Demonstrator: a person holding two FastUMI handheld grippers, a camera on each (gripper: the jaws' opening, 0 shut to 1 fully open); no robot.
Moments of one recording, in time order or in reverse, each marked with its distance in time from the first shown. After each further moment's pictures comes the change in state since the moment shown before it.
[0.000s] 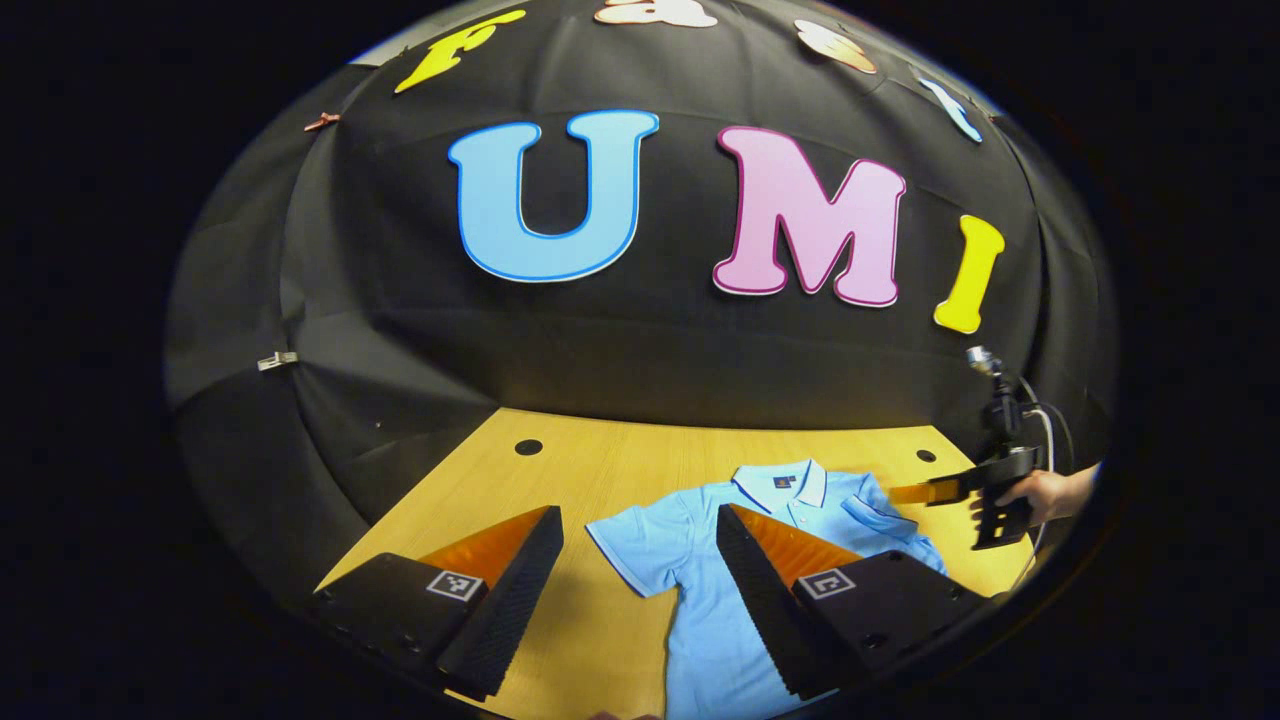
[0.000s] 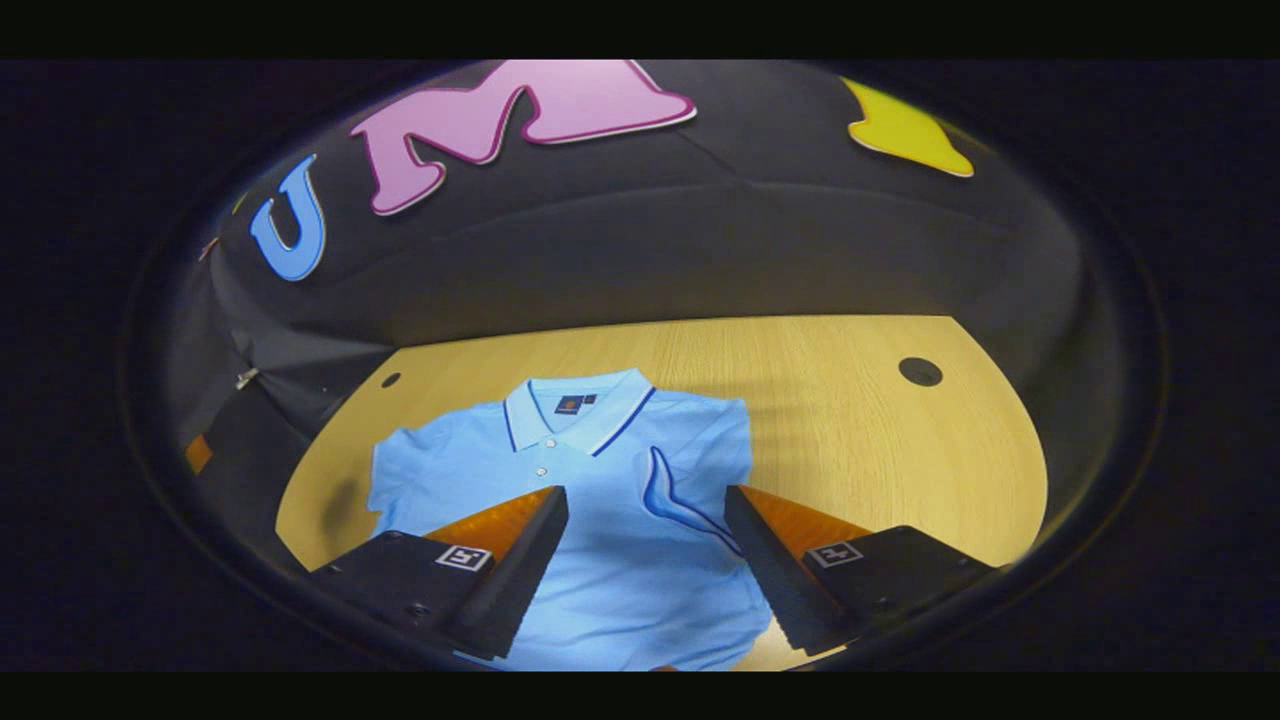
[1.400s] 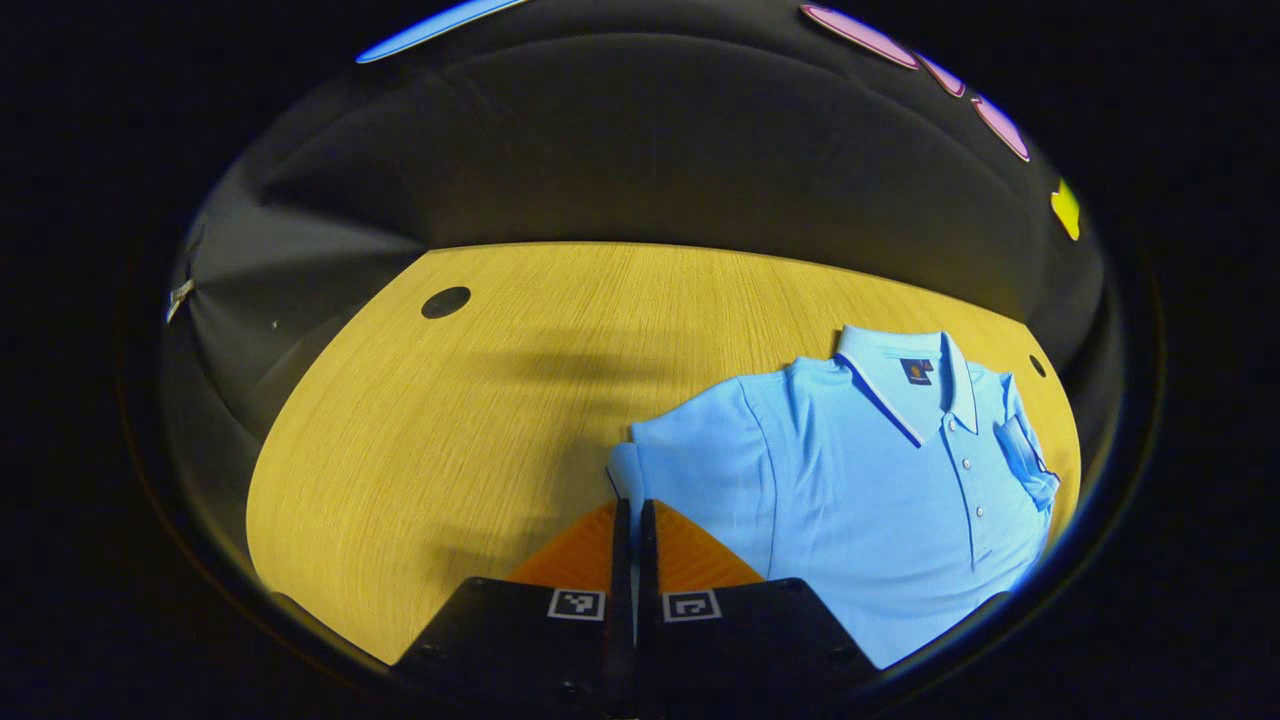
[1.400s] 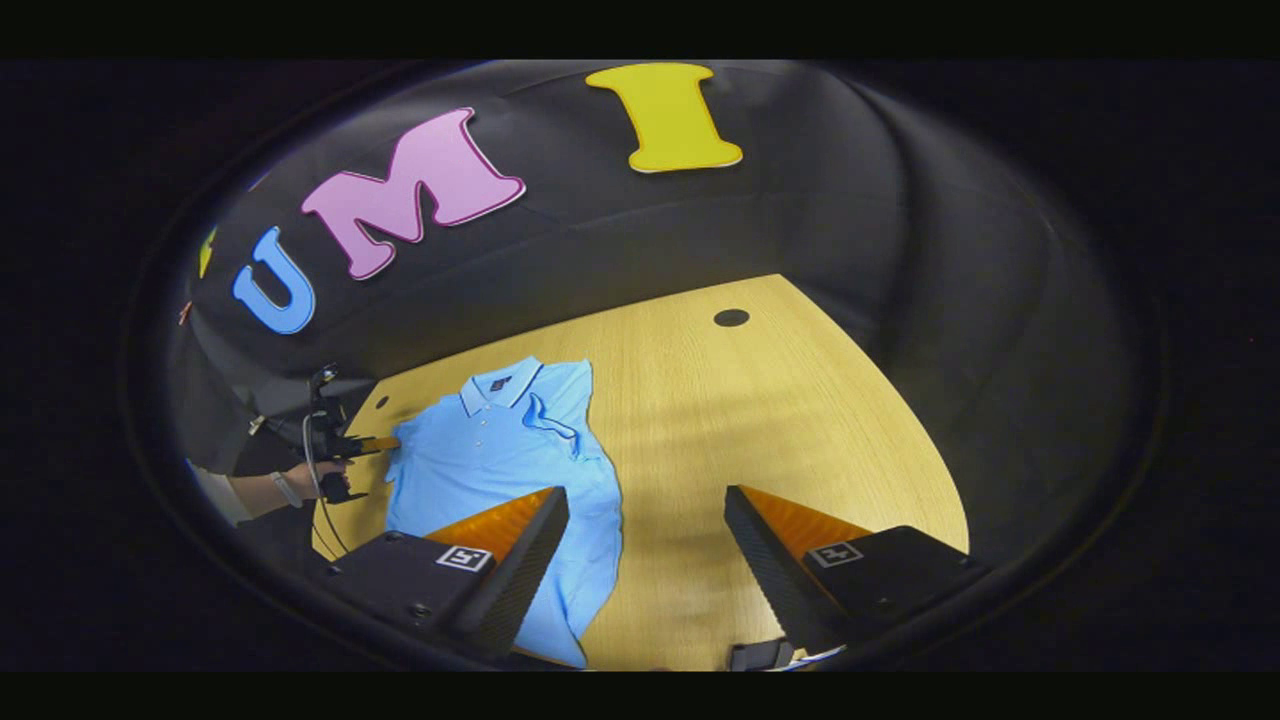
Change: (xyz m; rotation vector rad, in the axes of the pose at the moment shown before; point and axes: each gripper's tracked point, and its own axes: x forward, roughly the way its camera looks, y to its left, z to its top) left arm 0.228 -0.017 -0.159 -0.006 0.470 -0.025; right arm -0.180 -0.119 -0.063 0.180 -0.031 -0.139
